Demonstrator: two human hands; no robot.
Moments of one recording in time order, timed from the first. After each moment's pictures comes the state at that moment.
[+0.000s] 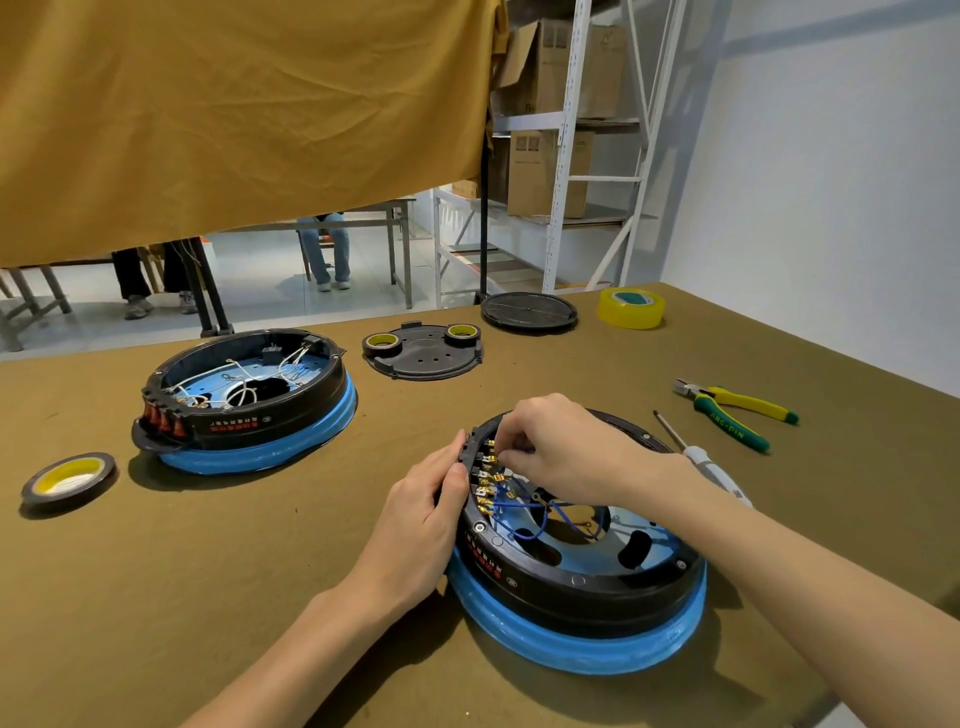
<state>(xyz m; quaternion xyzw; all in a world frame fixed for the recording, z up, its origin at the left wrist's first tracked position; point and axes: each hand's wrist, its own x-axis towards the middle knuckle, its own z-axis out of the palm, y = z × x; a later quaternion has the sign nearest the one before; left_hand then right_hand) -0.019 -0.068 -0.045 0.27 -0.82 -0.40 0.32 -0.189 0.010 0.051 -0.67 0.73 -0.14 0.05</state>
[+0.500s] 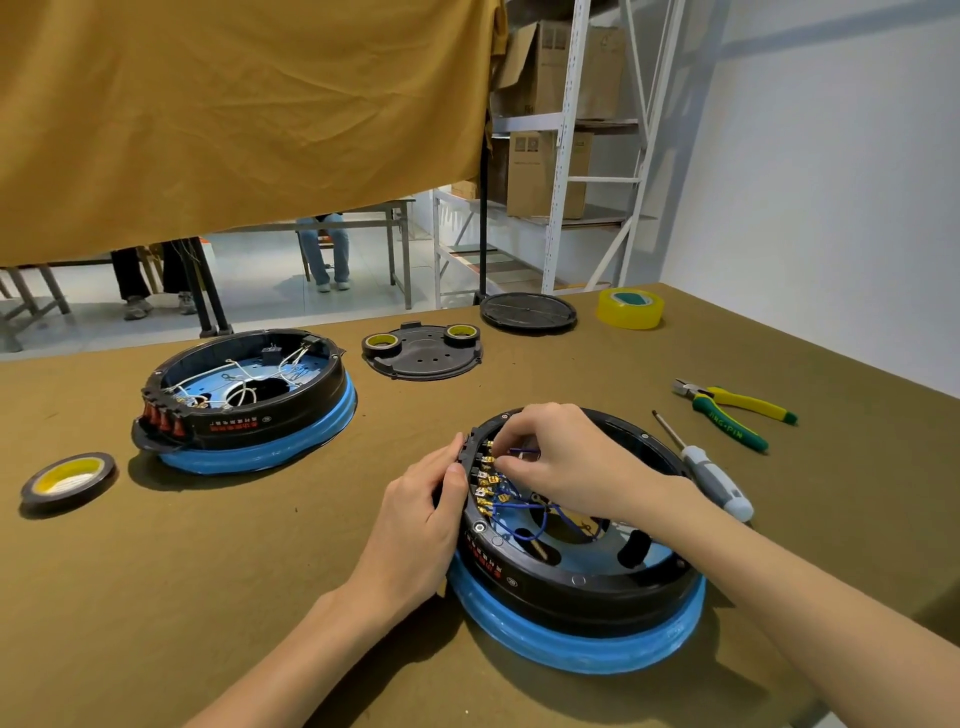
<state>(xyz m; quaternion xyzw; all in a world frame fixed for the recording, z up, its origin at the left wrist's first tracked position) -0.019 -0.063 -0.044 0.28 -0.81 -0.37 0.36 -0.186 0.018 0.039 -0.65 0.72 -0.25 0.08</state>
